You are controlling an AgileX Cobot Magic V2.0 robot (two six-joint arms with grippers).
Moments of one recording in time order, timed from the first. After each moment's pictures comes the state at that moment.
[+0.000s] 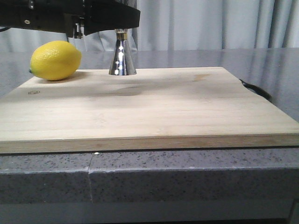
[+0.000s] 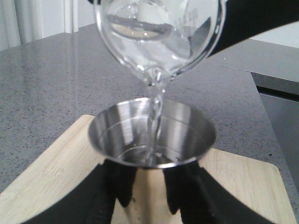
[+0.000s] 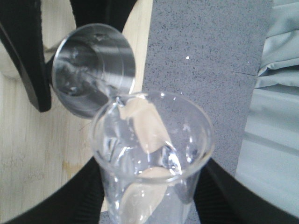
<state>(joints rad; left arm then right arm) -0.27 1.77 -1.08 -1.77 1.16 2.08 0.66 1.76 -1.96 -0.23 1.16 -1.12</state>
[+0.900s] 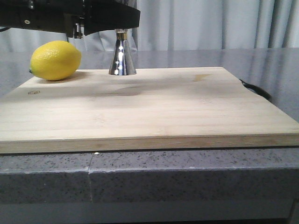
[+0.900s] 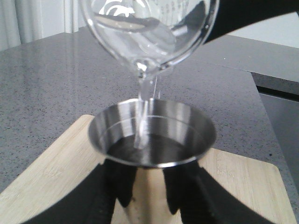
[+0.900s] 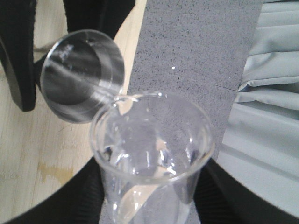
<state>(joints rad) -0.27 1.77 -1.08 -1.77 1.16 2.08 0.66 1.76 -1.96 -0.23 1.11 -1.22</state>
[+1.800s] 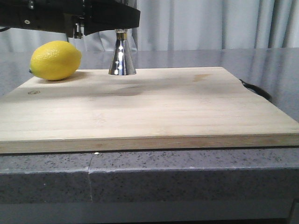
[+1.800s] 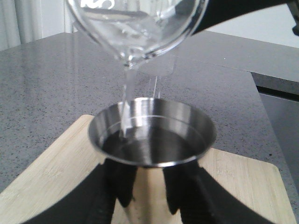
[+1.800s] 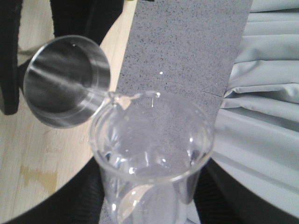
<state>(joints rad) -0.27 1.77 -1.08 -1.77 1.16 2.08 0.66 1.76 -1.96 -0.23 1.07 -1.25</state>
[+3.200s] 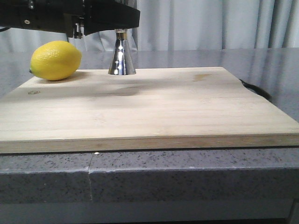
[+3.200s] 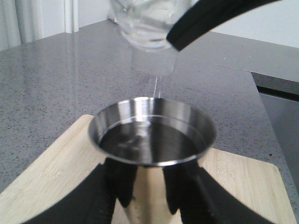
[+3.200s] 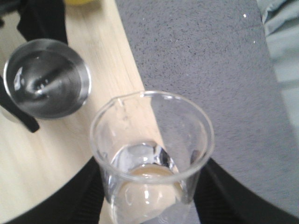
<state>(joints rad) -0.27 1.77 -1.08 -1.77 1.16 2.08 0.55 1.71 -1.96 -0.07 1.17 -0.73</state>
